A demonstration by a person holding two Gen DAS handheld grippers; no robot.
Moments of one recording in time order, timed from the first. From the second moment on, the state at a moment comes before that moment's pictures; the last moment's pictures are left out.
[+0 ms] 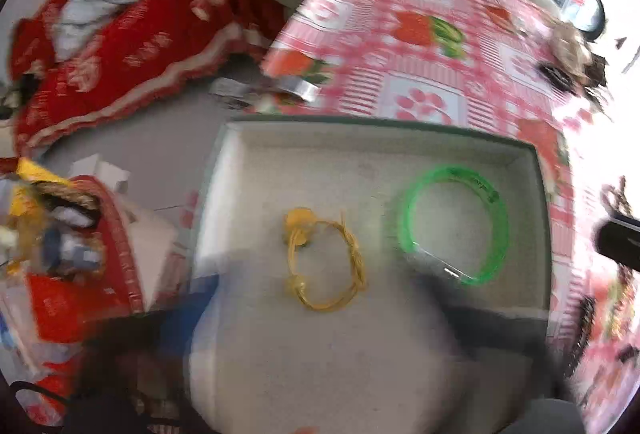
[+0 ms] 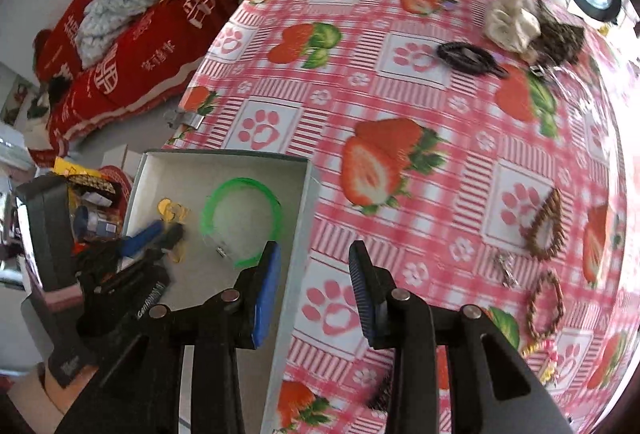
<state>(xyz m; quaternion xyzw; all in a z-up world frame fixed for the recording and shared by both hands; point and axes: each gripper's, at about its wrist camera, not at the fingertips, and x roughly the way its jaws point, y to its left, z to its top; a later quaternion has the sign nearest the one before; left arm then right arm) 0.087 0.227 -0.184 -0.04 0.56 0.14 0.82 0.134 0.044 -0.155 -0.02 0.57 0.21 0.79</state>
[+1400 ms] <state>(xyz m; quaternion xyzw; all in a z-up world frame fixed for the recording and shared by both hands) 0.059 0.012 -0.158 0.03 0.60 -0.06 0.80 0.064 -0.209 -0.181 0.07 0.62 0.03 0.78</state>
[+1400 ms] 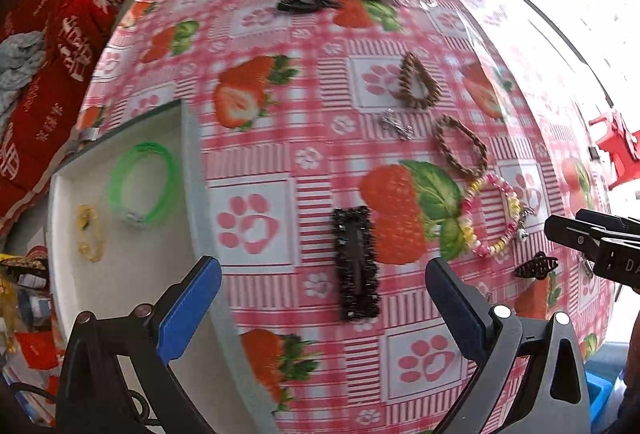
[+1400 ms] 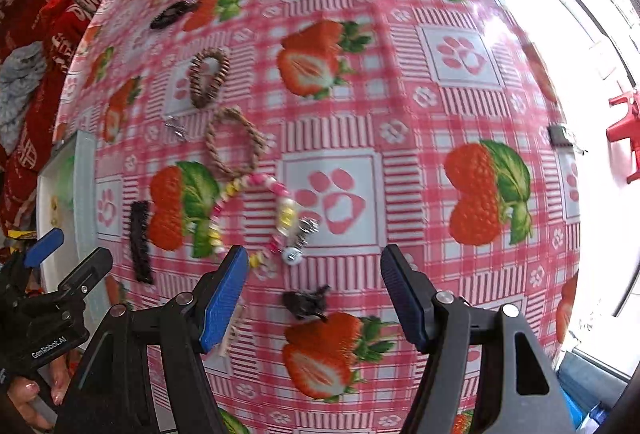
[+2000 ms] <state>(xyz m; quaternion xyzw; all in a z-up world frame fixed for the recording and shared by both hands) 0.077 0.000 -0.203 0.03 0.64 -0.03 0.77 0.069 -0.202 -0.212 0.00 0.64 0.06 0.77</state>
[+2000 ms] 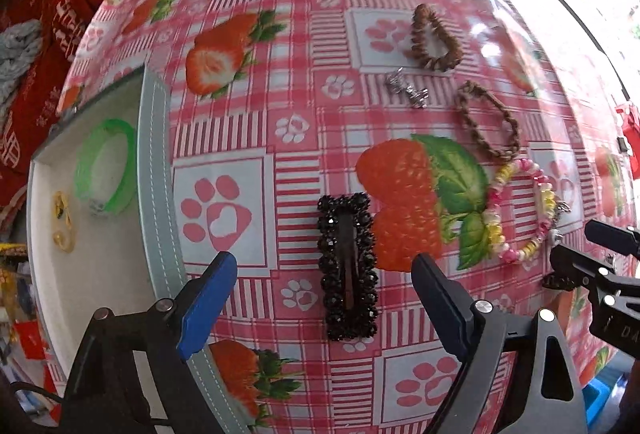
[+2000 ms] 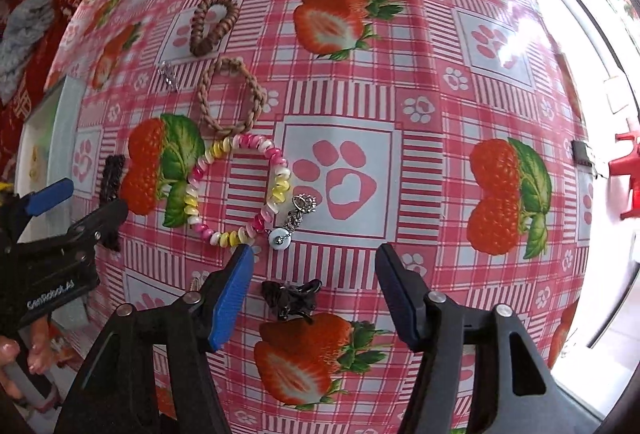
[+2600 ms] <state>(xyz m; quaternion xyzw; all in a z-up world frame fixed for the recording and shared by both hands) 0.082 -0.007 -0.215 0.02 0.64 -0.04 0.77 0.071 -0.169 -0.220 -0.07 0.62 0.06 0.78</state>
